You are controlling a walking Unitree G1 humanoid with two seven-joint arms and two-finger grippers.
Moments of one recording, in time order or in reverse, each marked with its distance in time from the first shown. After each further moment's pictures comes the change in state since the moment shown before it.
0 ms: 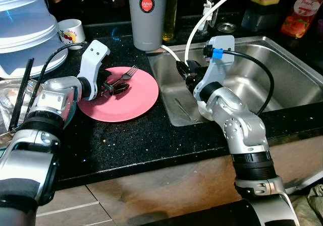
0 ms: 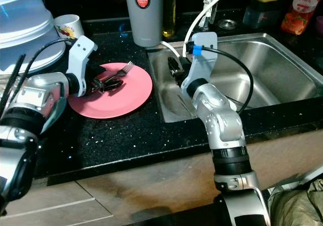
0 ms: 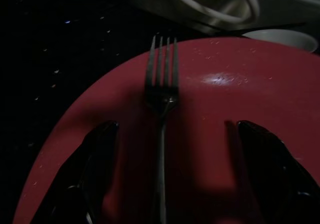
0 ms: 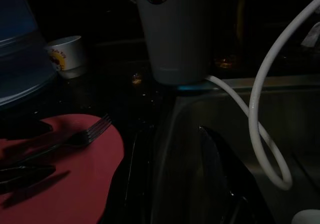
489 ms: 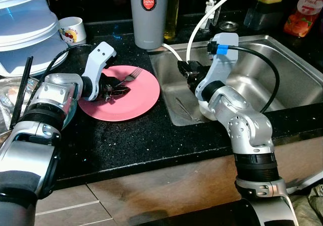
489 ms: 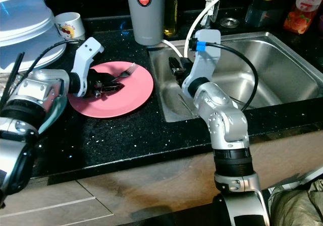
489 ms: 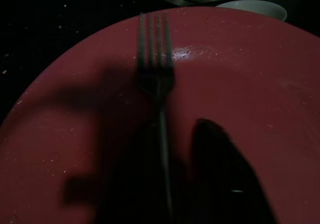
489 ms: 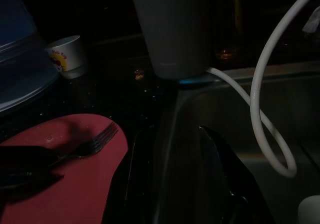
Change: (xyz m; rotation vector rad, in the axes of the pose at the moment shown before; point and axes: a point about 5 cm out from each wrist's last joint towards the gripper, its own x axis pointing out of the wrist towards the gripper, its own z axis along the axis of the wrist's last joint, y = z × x) left arm 0.001 -0.004 -0.002 0.013 0.115 -0.127; right arm -0.004 0.000 0.004 0.063 0.029 -0.018
